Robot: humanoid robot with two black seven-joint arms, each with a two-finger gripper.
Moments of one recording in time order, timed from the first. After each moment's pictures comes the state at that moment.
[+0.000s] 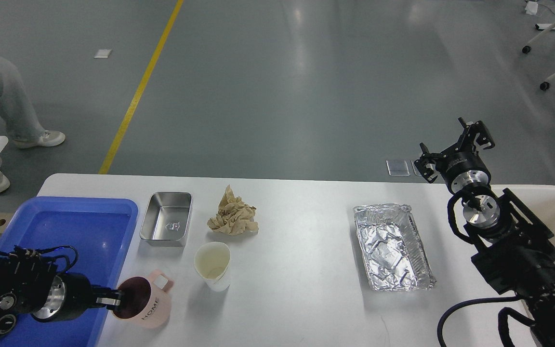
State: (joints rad) left arm -0.66 0.91 -0.11 -1.51 1.43 -0.37 0.12; right arm 0.66 -0.16 1.31 0.60 -0.18 0.13 0.13
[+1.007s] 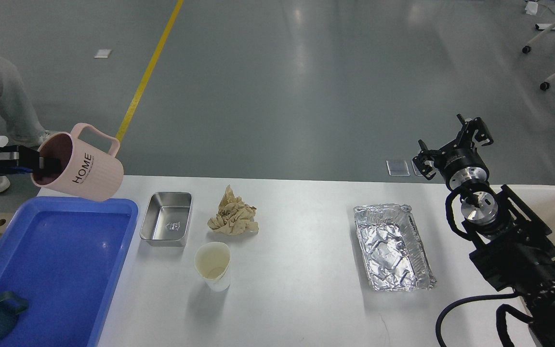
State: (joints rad) left arm -0.93 1.32 -0.54 -1.56 1.06 -0.82 -0.02; right arm 0.67 -0.15 1.31 0.60 -0.18 0.12 0.13
